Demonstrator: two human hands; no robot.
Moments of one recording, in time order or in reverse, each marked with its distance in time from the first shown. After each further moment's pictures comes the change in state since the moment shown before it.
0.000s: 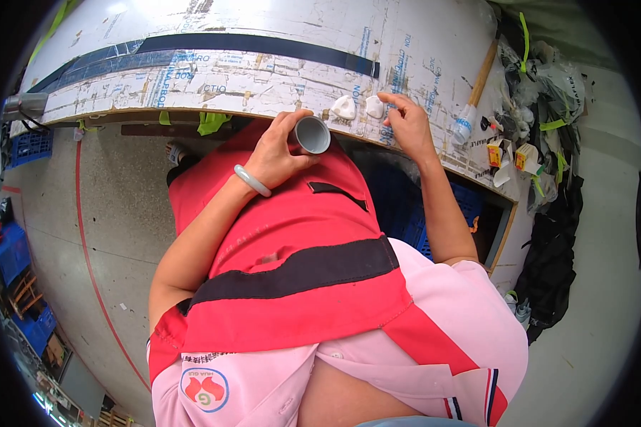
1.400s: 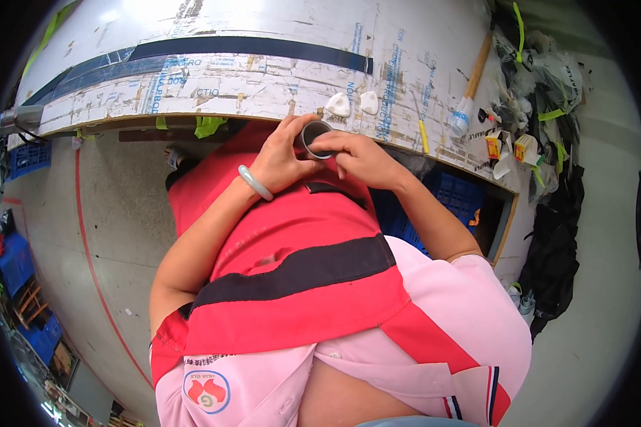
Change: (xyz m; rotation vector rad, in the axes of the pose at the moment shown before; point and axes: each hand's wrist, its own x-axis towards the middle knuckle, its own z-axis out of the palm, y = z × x) left_hand 0.004 0.009 0.009 -0.050 -0.067 0.043; right_hand -0.043 -0.055 0.041 0.314 -0.687 0.020
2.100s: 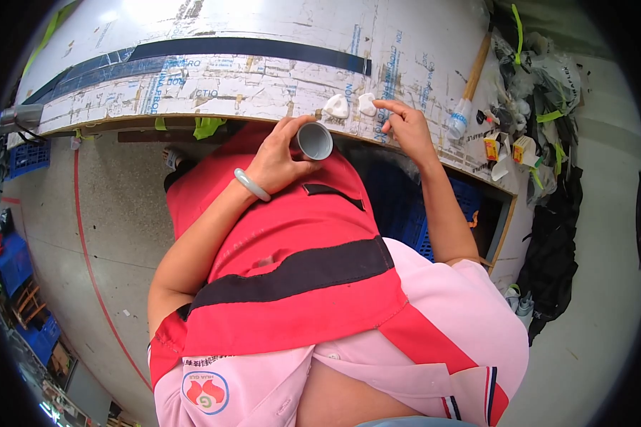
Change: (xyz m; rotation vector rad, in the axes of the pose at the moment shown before) left_hand -0.001 0.000 -0.002 0.033 0.010 0.009; right_hand -0.014 0.050 -0.079 -0.126 0.603 0.042
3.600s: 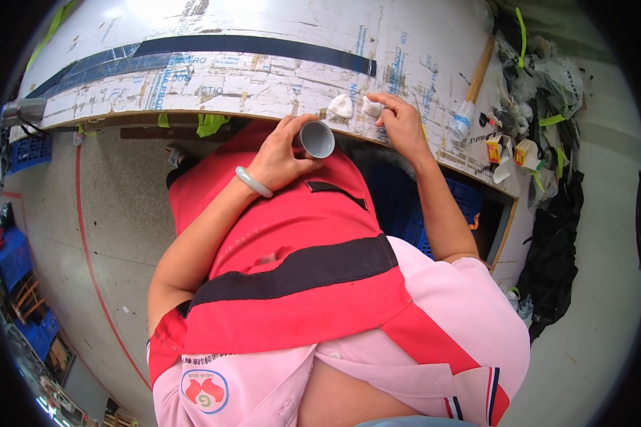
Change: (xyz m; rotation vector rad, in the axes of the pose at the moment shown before) left_hand -0.002 -0.003 -0.002 -0.003 -0.016 -0.046; right_hand 0.006 -0.024 0.021 -0.119 0.042 -0.105
